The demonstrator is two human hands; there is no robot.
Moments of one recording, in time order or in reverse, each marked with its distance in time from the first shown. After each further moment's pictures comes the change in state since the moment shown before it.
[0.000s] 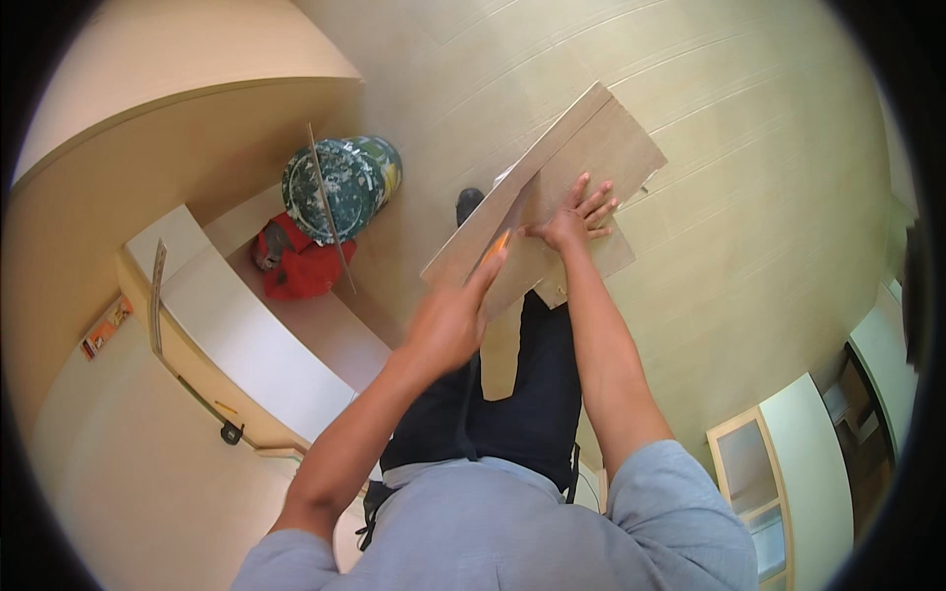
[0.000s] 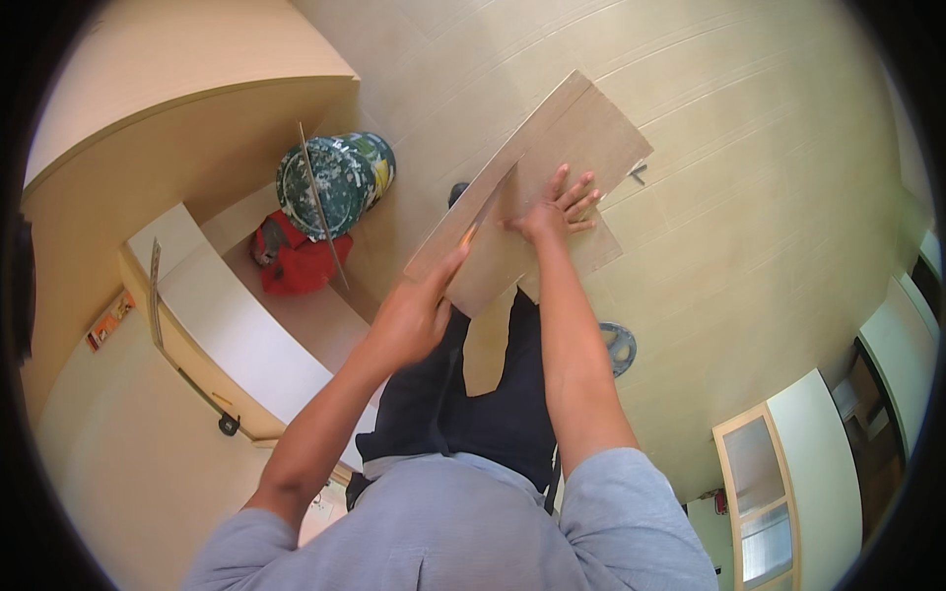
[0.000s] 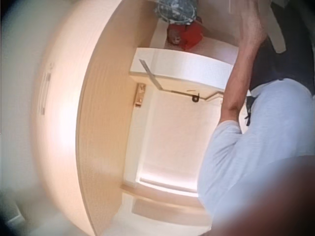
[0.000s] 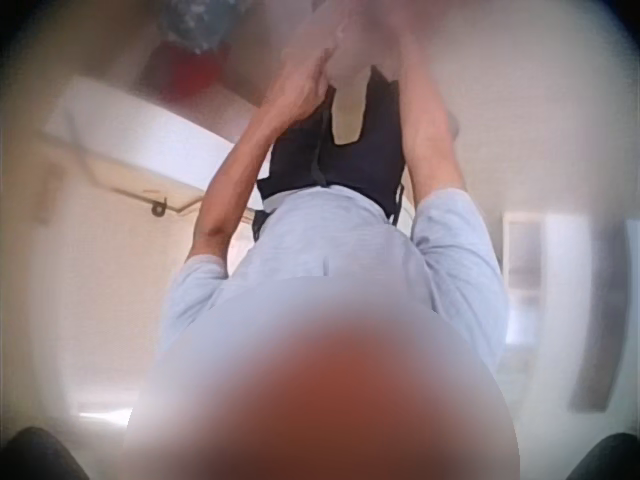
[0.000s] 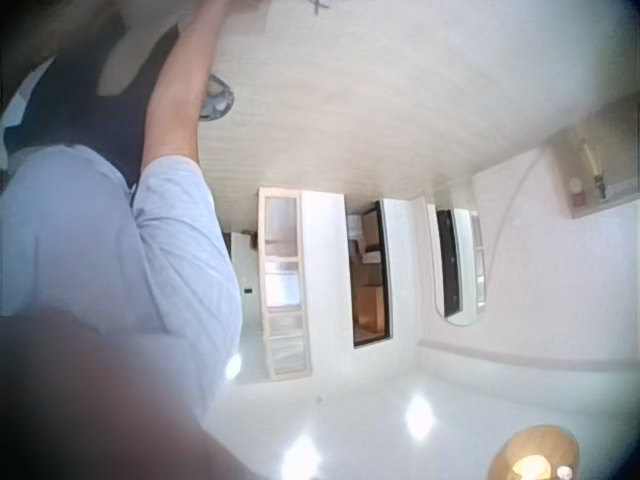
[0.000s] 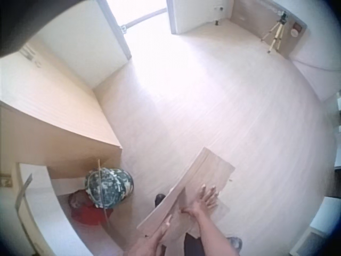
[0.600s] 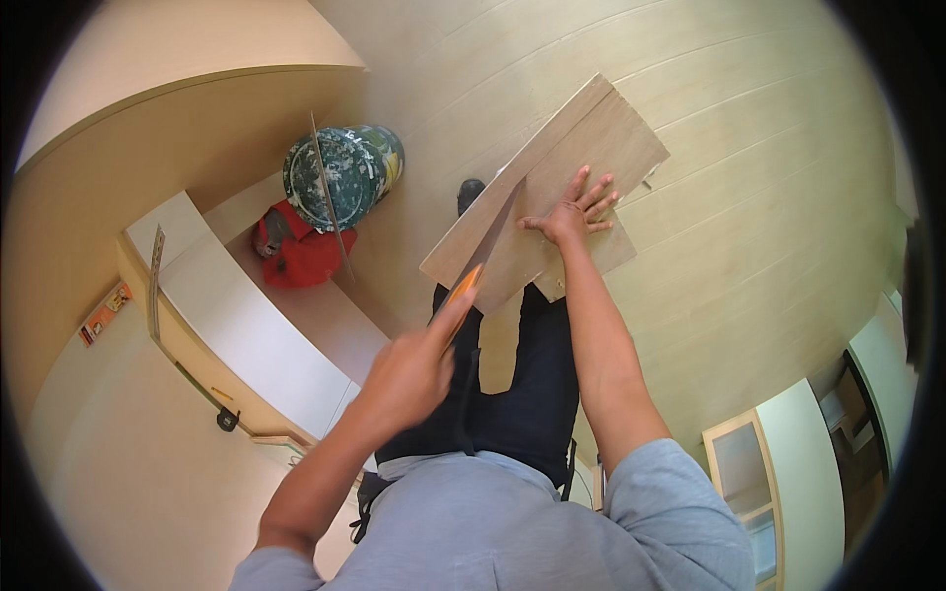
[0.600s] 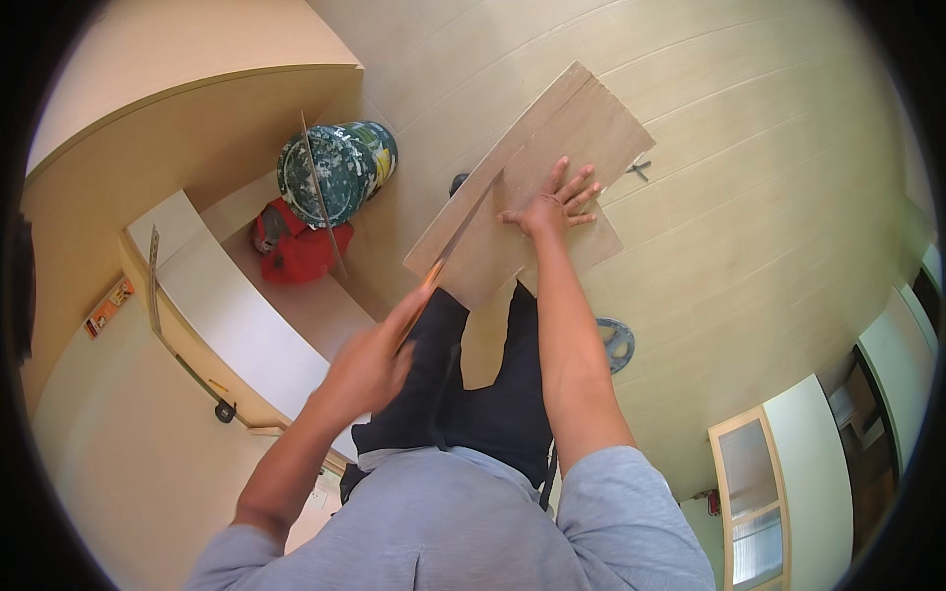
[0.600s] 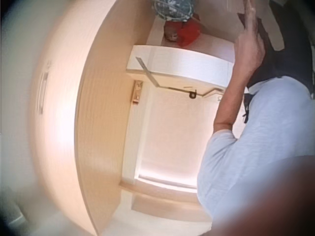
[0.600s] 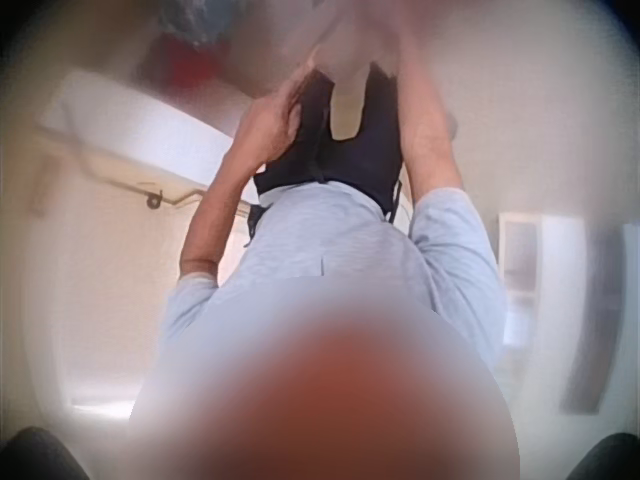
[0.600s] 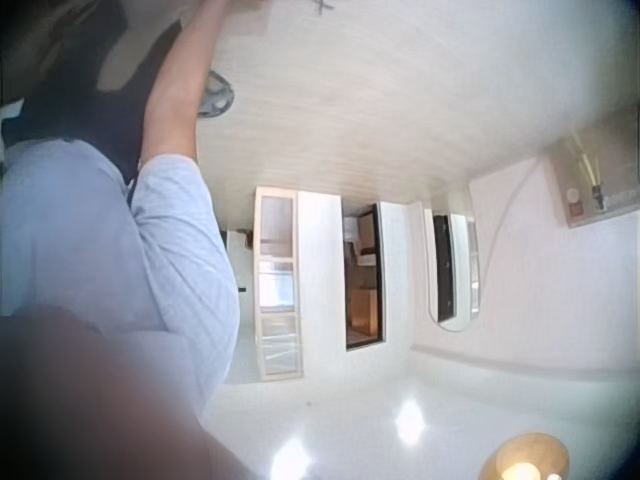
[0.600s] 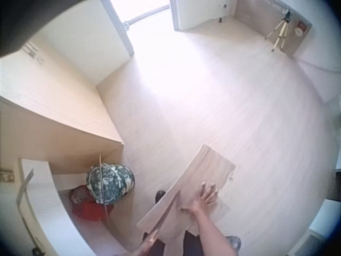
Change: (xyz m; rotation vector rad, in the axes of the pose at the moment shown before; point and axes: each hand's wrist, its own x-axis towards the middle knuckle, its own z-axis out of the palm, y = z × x) left_hand -0.061 0.020 -0.021 0.005 -0.177 -0.269; right_hand 0.001 0.001 0.000 -0.045 -0.014 -0.005
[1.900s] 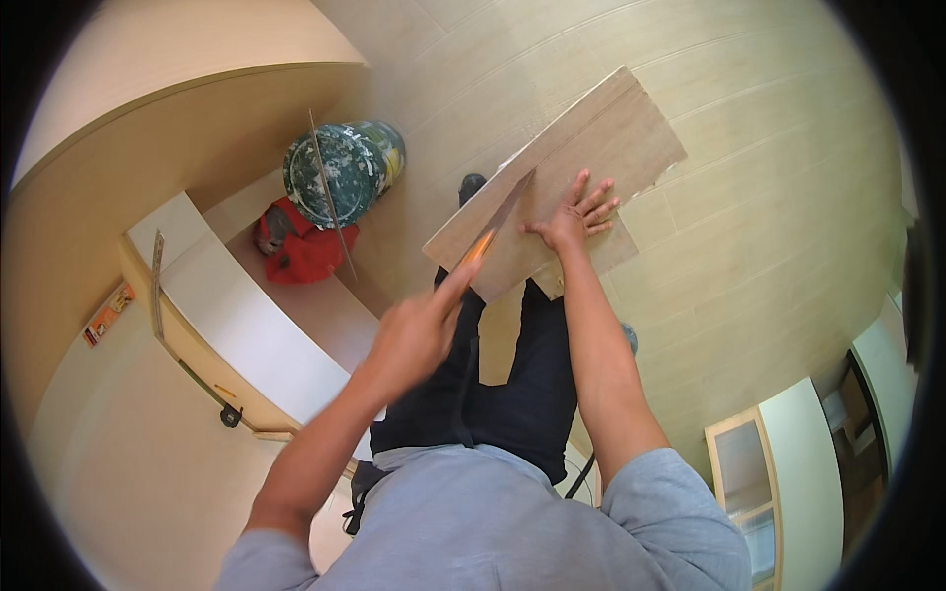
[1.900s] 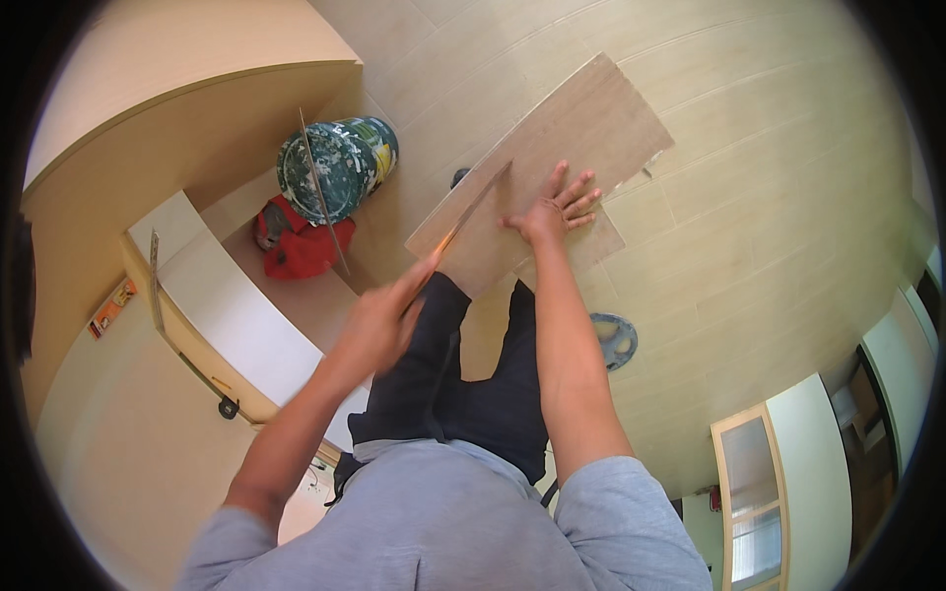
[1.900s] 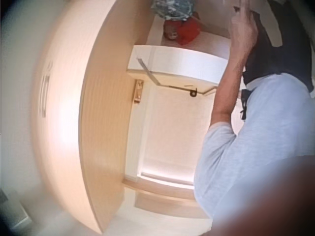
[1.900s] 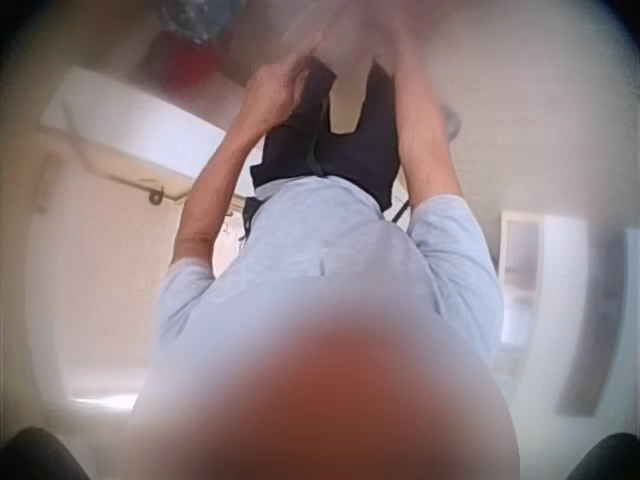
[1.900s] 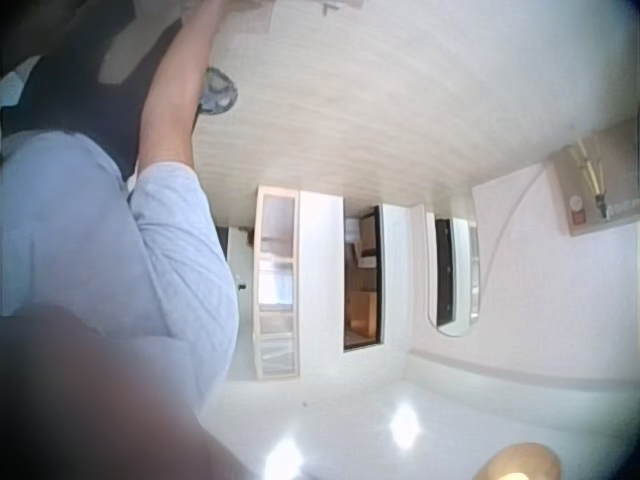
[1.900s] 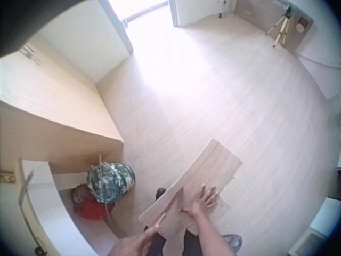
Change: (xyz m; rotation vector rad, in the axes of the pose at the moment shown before) left_hand 0.042 -0.004 -0.001 0.060 0.224 0.210; right_hand -0.001 0.015 0.016 0.086 0.025 -0.062
